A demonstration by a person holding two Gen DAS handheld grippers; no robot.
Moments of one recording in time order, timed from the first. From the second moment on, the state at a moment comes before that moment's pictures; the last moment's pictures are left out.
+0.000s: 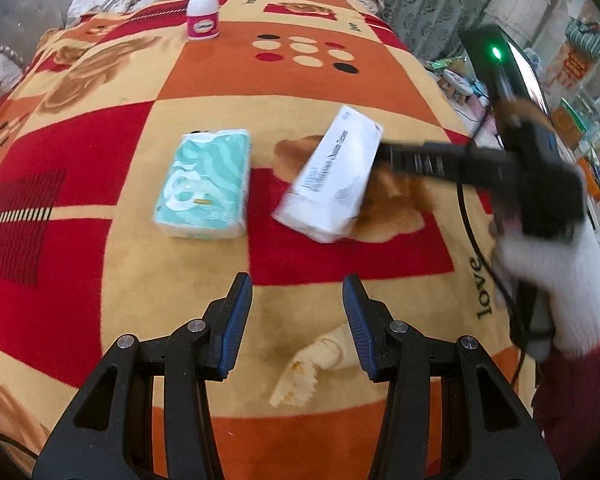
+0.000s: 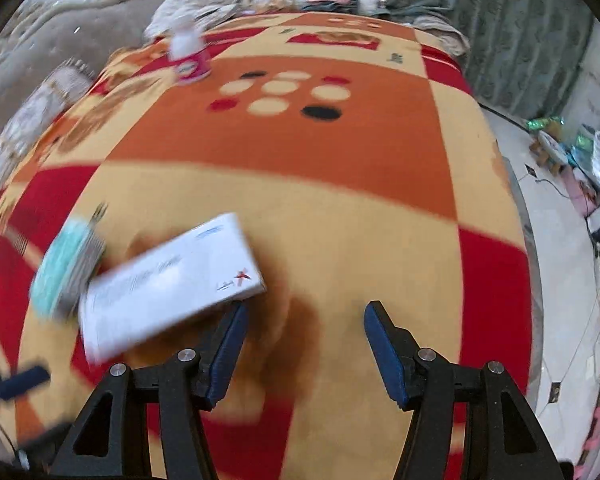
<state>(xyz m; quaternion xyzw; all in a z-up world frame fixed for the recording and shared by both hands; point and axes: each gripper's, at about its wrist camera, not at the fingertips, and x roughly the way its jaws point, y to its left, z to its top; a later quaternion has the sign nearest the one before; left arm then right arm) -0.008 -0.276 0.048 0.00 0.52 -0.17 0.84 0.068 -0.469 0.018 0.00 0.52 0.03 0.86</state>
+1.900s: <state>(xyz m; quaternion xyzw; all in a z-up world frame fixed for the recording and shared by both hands) -0.016 -0.295 0.075 0.01 0.46 -0.16 0.87 -0.037 -0.452 0.053 0.05 0.47 0.08 0.88</state>
